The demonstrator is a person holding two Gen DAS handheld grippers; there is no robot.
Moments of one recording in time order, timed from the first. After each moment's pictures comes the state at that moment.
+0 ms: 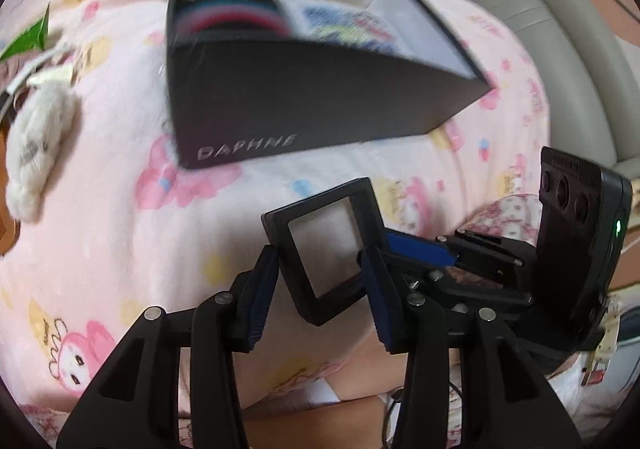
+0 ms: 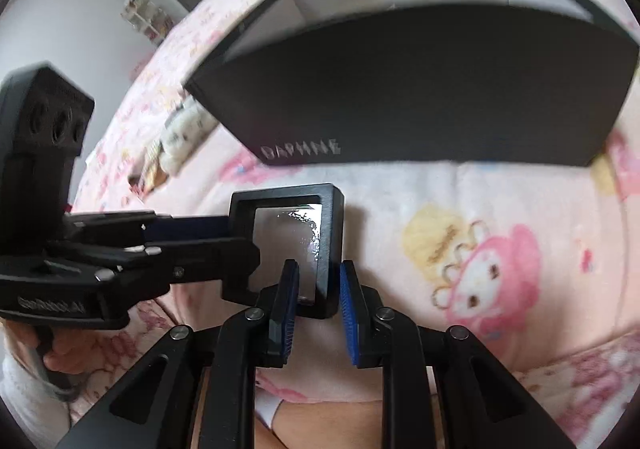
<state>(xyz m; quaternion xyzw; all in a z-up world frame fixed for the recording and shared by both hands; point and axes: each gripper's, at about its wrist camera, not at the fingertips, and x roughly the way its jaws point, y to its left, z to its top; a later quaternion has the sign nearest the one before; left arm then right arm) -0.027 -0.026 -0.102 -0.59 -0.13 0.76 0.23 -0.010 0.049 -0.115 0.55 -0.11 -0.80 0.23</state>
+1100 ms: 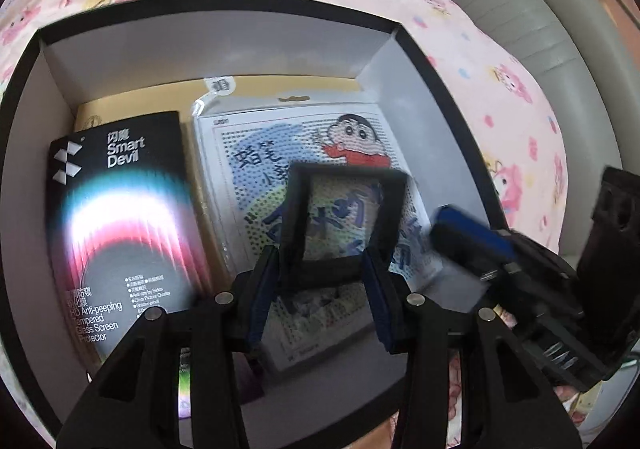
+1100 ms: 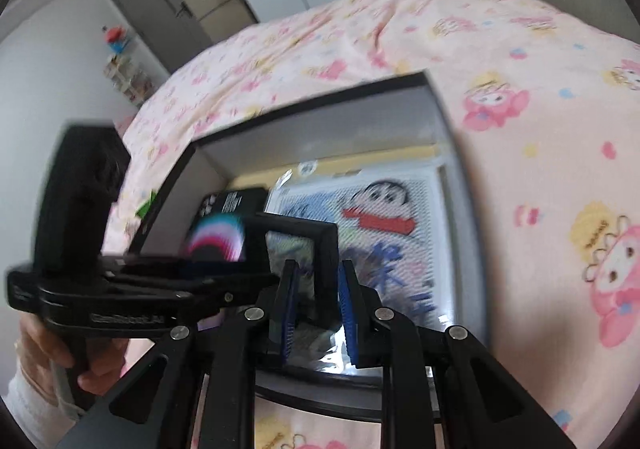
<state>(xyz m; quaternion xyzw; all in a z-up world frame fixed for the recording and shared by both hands) -0.198 0.054 -0.103 -0.60 -0.13 0.76 0.22 -0.146 0.147 -0.067 0.46 -0.13 -0.86 0.17</state>
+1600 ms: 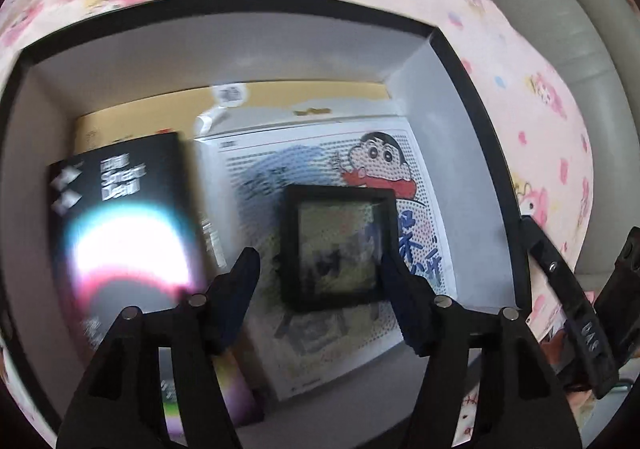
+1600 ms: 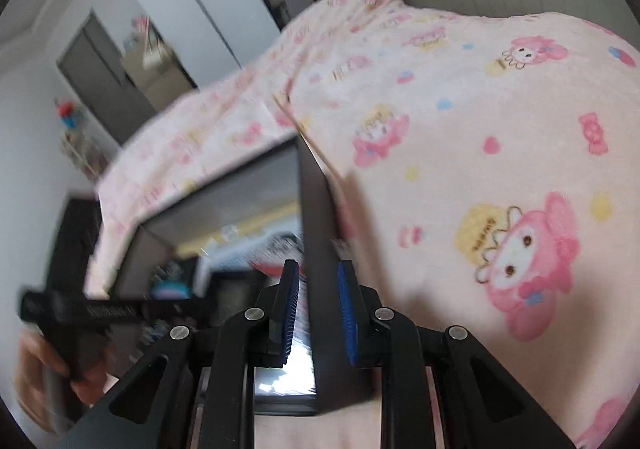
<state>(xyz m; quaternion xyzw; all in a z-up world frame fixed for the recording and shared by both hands) -0.230 0.076 -0.109 -0.65 -0.11 0.74 0.18 -0.145 0.213 -0.060 0.42 -0.18 -0.89 0.06</state>
